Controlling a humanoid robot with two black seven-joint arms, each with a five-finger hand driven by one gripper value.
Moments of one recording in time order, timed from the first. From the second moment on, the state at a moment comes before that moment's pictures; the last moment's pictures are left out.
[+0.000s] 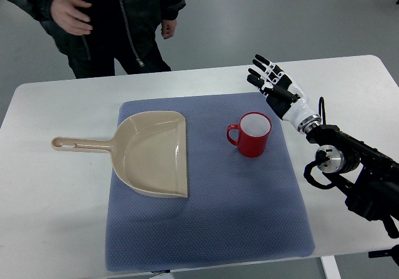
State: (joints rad) left arm 0.06 0.00 -0.06 -0.23 0.08 -0.05 0.11; right arm 0.61 -0.18 0.73 0.81 -0.20 0.23 0.42
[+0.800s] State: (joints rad) left arm 0.06 0.00 -0.06 -0.23 0.08 -0.05 0.11; right arm 0.54 -0.27 0.71 0.81 -0.31 0.40 0.48
